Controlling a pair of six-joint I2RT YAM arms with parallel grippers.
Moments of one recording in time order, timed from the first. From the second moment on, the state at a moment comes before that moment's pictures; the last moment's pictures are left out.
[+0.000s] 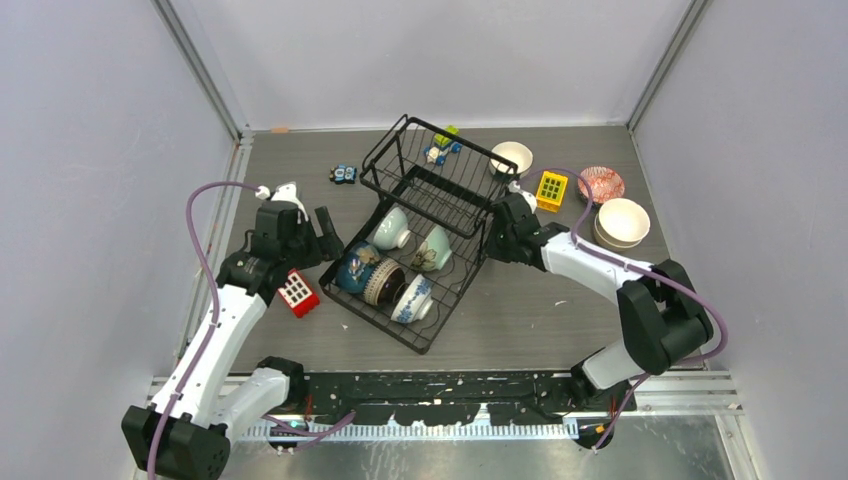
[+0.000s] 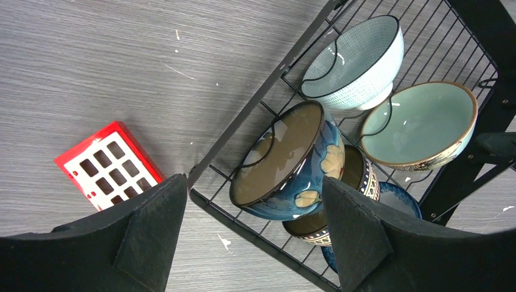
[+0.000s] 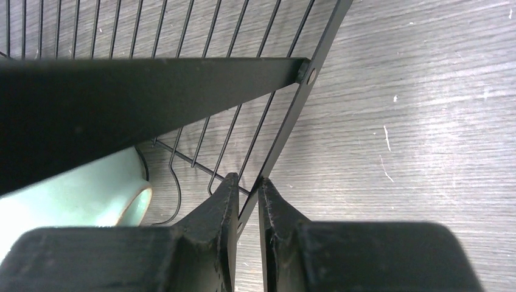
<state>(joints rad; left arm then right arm) -0.25 0.93 0.89 -0.67 -0.07 -0.45 0.52 1.49 0.87 -0.27 0.13 0.73</state>
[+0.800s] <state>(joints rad) -0.25 0.92 0.89 -0.68 -0.07 -0.45 0.63 0.96 0.60 -0.40 0.19 0.77</state>
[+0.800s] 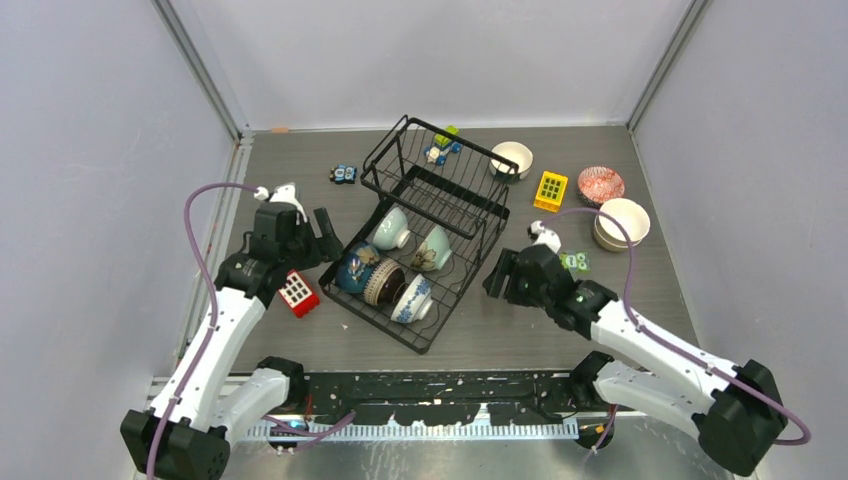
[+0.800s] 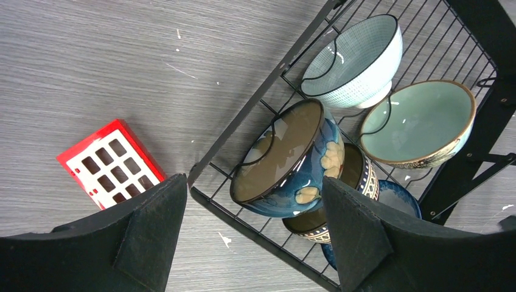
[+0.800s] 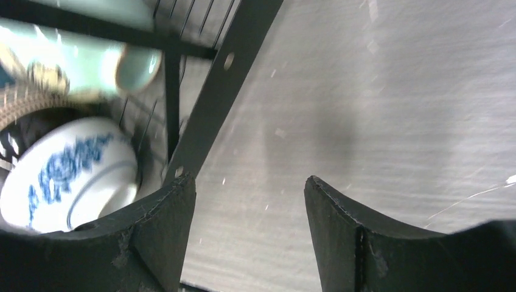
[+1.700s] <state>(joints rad) -0.25 0.82 0.85 -0.69 -0.07 -0.48 0.93 1.30 0.66 -0.20 0.39 1.09</state>
